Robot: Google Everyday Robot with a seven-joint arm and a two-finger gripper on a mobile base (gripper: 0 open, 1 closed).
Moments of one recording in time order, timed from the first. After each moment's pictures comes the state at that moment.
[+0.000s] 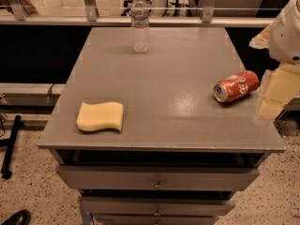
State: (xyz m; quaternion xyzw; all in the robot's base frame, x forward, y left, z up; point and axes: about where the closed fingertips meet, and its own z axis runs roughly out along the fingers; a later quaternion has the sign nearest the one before) arm 0.438 -0.217 0.976 -0.60 0.78 -0.03 0.16
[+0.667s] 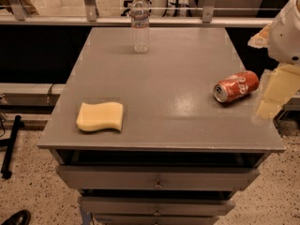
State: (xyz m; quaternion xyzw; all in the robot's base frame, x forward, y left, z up) arm 0.439 -0.213 0.977 -0.61 0.78 -0.03 0.17
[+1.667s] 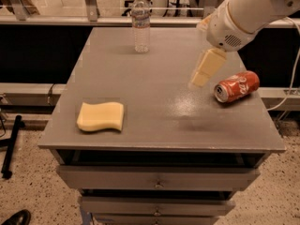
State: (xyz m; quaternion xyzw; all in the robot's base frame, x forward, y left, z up) arm 0.570 -0.129 0.950 -0.62 0.73 0.02 0.30
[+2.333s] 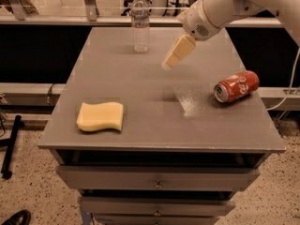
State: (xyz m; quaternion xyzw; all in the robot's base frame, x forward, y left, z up) arm 0.667 -0.084 0.940 -0.58 0.72 0.09 0.37
